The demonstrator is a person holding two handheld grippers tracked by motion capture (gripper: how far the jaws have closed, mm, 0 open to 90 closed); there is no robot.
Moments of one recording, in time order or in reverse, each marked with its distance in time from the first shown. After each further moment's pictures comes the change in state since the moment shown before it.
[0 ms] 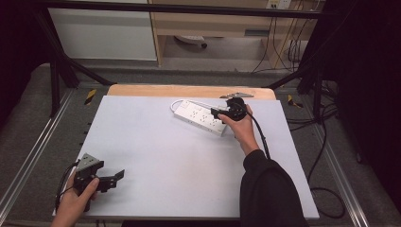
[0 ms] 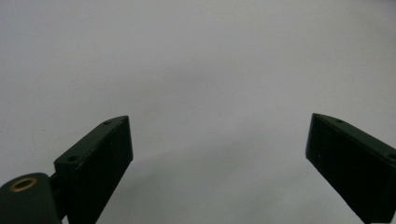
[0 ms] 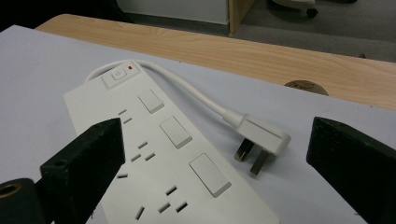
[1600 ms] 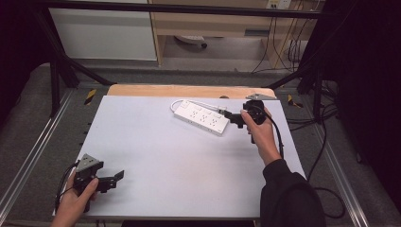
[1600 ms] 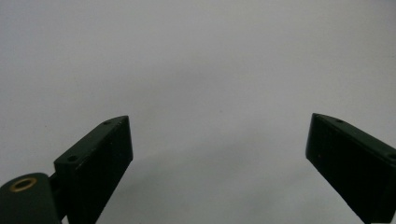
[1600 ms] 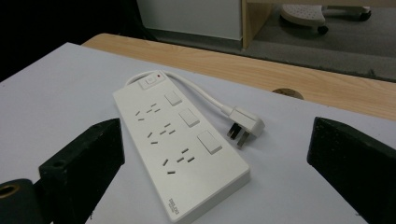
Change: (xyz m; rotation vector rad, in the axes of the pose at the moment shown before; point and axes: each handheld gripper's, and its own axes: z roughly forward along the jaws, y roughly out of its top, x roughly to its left) left arm 0.000 -0.002 0.000 0.001 0.005 0.002; right arm -0.013 0.002 -0.083 -0.063 0.075 -0.012
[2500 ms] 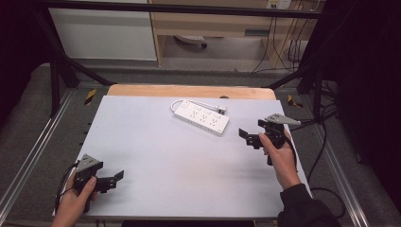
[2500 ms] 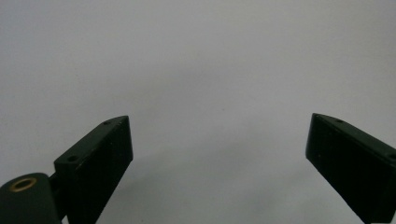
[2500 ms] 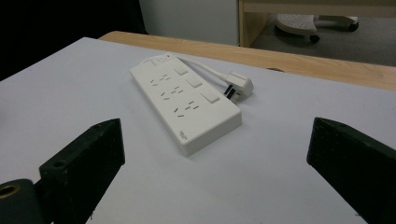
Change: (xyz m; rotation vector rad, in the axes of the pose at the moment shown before) left arm 0.001 -0.001 0.000 0.004 0.009 -0.004; right arm 0.006 -0.049 -0.077 -0.051 -0.006 -0.013
